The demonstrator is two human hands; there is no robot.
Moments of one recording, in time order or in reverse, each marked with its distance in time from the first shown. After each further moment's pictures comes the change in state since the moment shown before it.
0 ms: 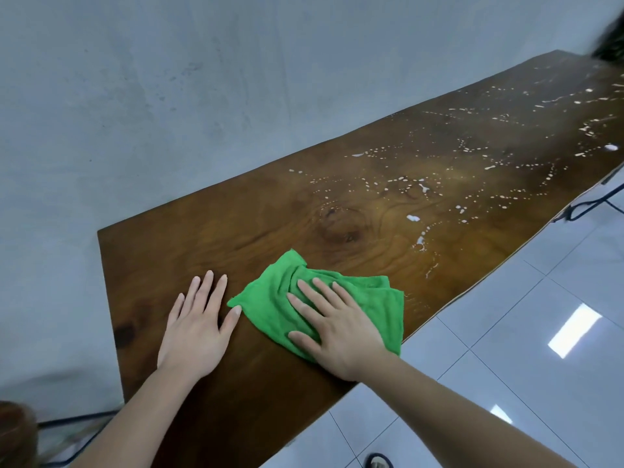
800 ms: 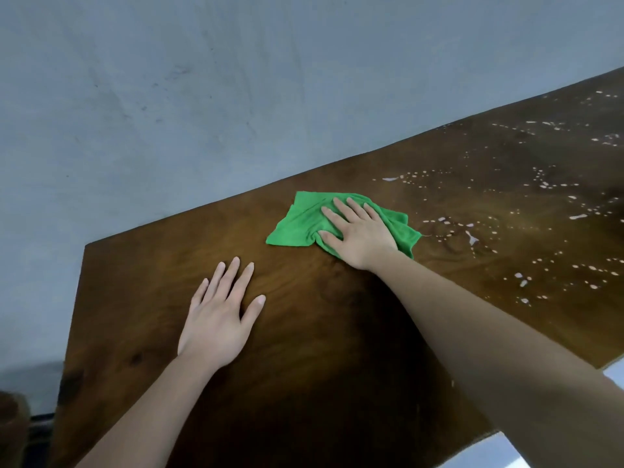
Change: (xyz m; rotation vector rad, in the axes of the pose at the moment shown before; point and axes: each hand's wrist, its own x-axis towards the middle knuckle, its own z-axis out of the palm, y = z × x) left_hand 0.136 0.077 0.002 0.002 0.007 -0.100; right_hand 0.268 0.211 -0.060 -0.015 -0.015 0.061
